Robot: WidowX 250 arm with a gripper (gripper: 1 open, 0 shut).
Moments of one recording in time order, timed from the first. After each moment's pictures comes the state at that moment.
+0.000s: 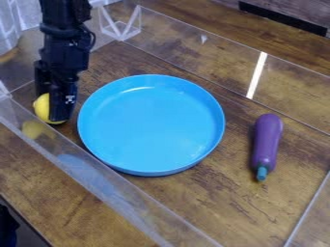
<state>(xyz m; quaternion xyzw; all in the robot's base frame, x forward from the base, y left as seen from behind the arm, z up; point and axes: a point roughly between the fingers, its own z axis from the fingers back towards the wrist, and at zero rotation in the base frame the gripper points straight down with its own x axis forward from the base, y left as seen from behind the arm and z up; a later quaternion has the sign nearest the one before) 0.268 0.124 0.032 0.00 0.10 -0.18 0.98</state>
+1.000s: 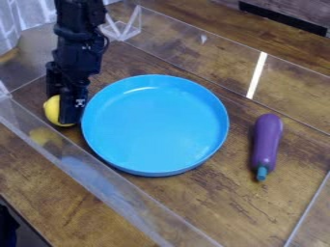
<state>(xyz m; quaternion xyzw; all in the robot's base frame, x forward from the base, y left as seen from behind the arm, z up) 0.271 0.110 0.034 0.01 0.12 -0.20 0.97</state>
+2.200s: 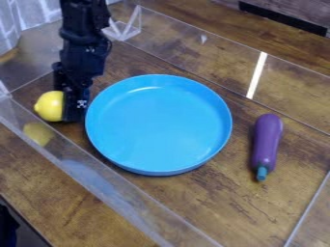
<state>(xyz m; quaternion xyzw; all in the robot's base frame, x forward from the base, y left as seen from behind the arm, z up) 0.281 0.112 0.027 0.03 0.12 -0.25 0.96</state>
